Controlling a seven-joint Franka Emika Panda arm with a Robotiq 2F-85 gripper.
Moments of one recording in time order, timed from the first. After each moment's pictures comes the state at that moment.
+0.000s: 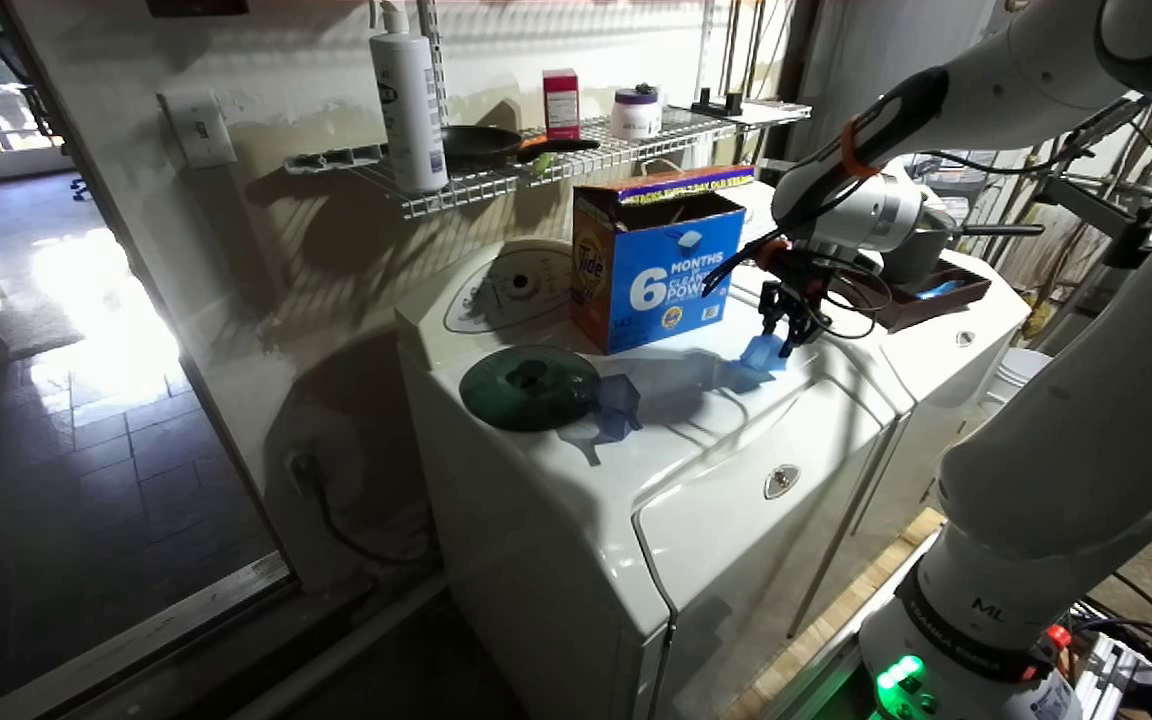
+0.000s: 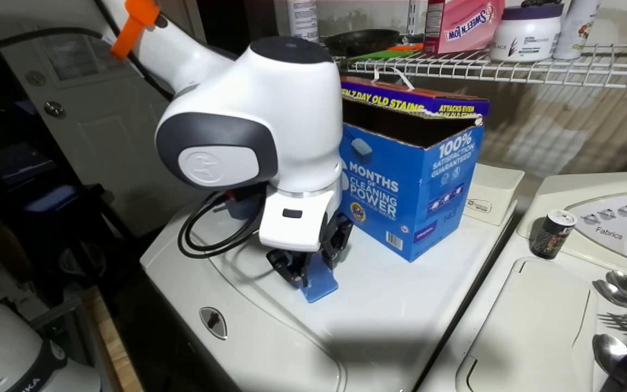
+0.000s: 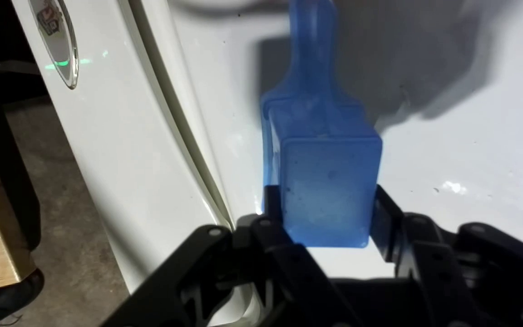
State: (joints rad) arm -0.28 -0.08 -0.28 -2.49 0.18 2.44 1.10
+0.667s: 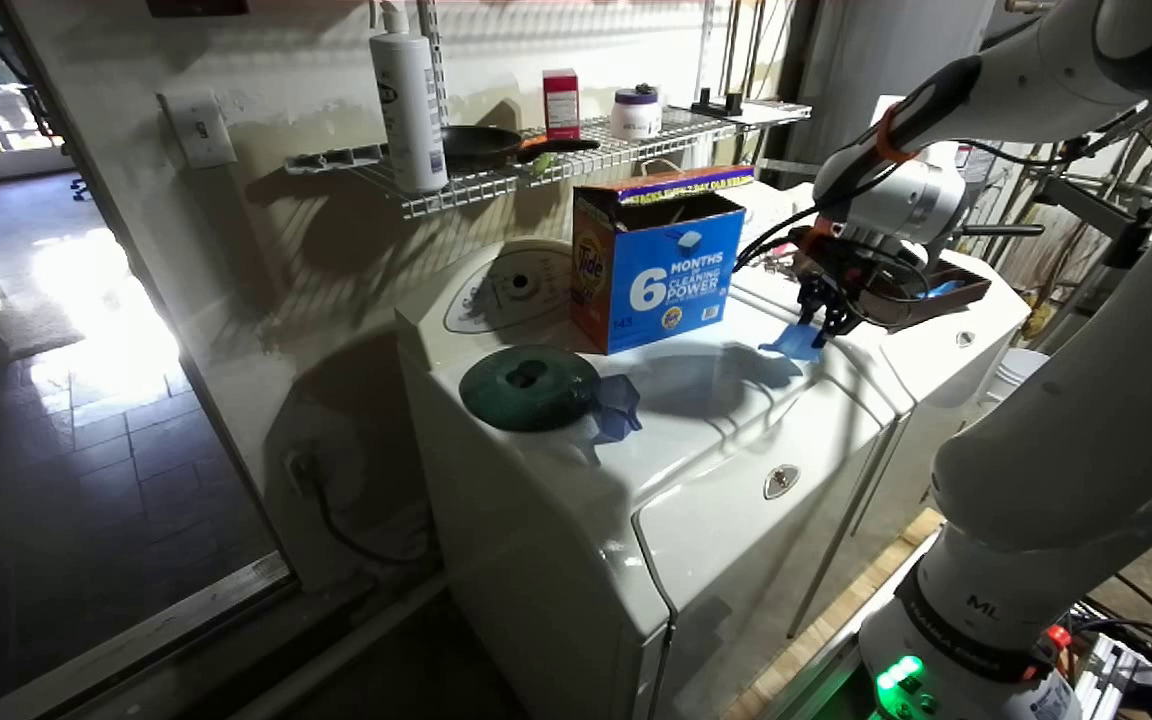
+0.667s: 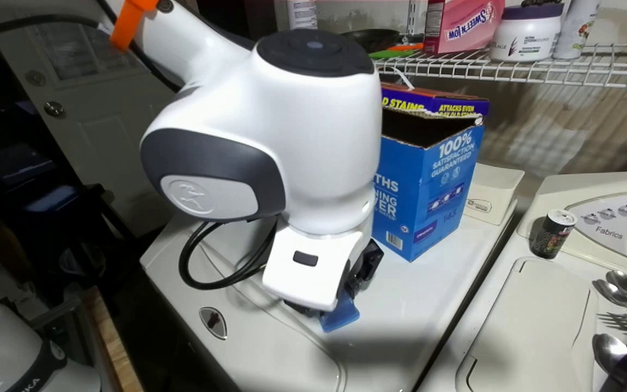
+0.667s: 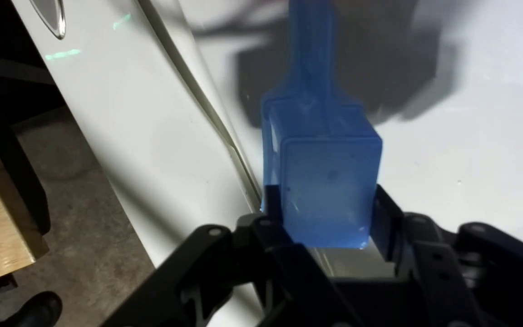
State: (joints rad) arm -0.36 -0.06 -0.37 -2.43 0.25 2.40 1.03
